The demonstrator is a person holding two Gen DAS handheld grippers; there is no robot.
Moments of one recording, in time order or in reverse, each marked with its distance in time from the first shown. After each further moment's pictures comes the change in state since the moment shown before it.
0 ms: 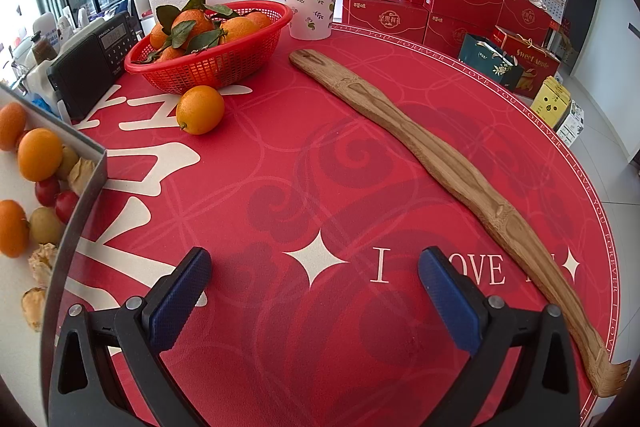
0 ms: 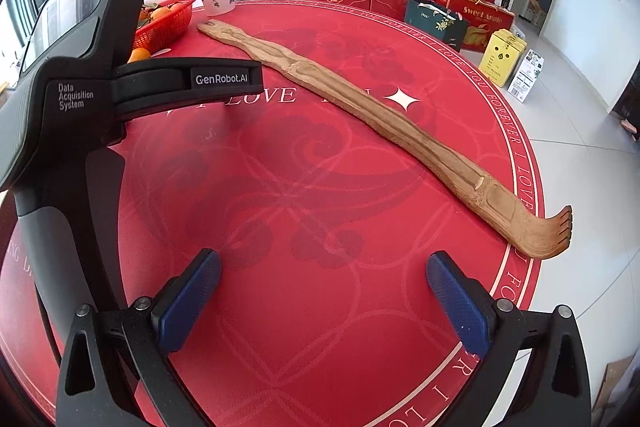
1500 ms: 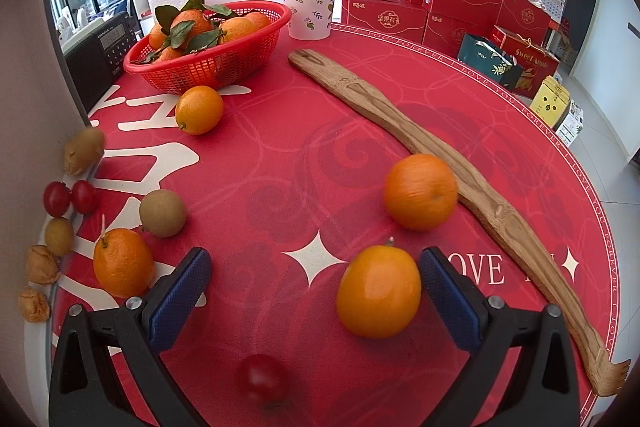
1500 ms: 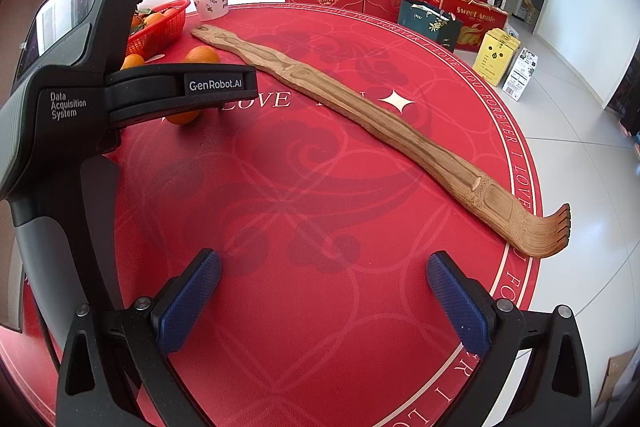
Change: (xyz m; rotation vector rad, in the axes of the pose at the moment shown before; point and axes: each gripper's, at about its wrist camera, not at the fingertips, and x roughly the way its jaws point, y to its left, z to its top) left arm -0.005 0.001 0.000 0.001 0.001 -0.003; right arm -0.007 -0.002 -0.003 -0.005 0.009 -0.039
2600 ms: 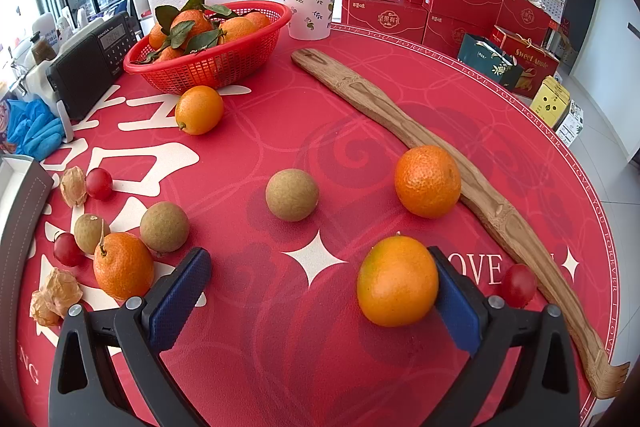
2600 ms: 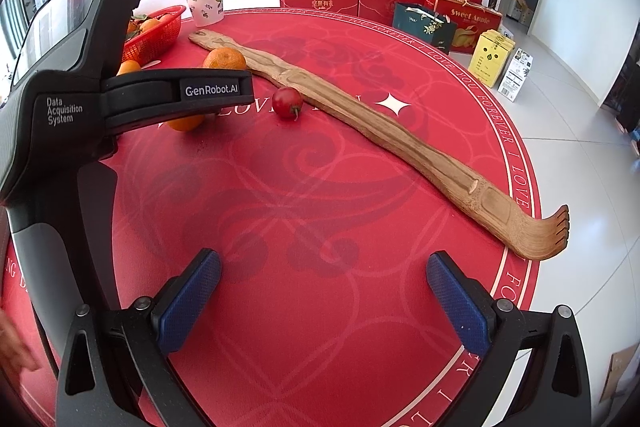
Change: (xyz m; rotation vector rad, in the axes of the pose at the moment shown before) left arm 0.000 0.000 0.000 0.002 0.001 0.003; right arm 0.002 0.001 -0.001 0.038 -0.014 0.029
